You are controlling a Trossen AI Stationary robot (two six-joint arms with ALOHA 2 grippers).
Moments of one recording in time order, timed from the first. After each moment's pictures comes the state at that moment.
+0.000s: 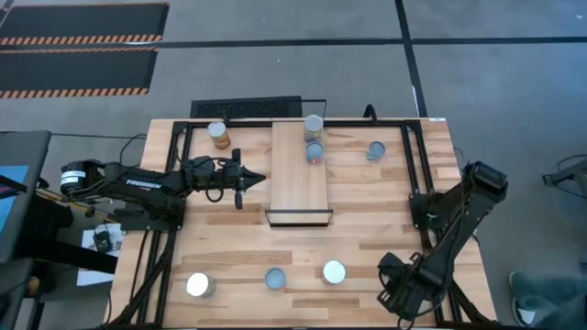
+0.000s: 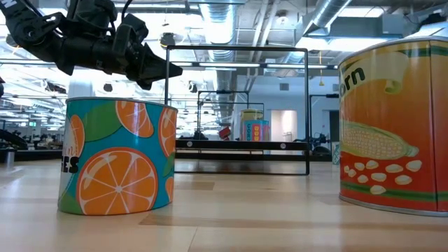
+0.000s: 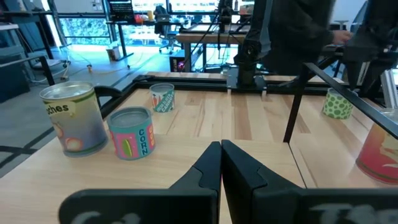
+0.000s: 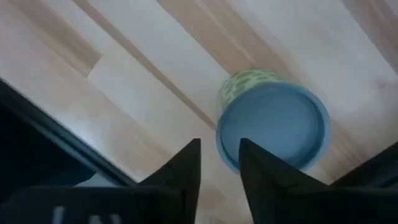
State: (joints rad) left arm 0.24 1.14 0.29 0.75 0.12 0.02; right arm 0.97 1.62 1.13 -0.98 0.00 1.78
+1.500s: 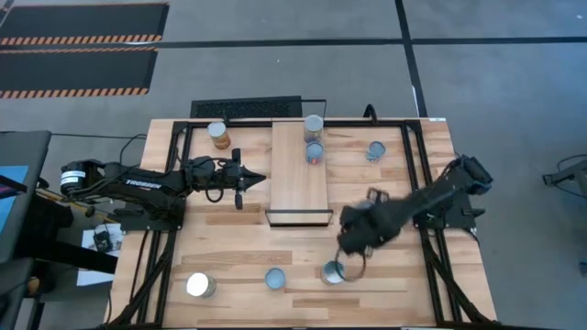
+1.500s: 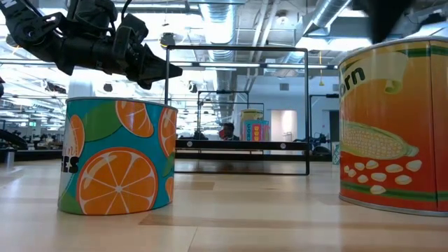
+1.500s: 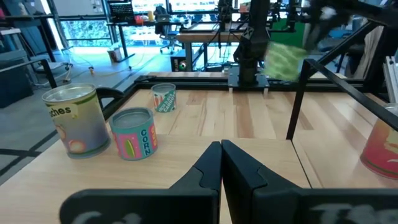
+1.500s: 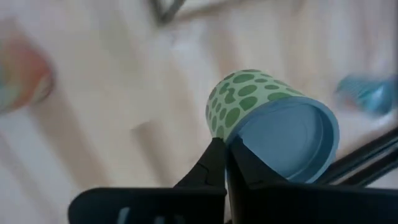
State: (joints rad) left arm 0.24 1.14 0.29 0.75 0.12 0.04; right arm 0.44 1.67 1.53 -1.55 0.31 0.77
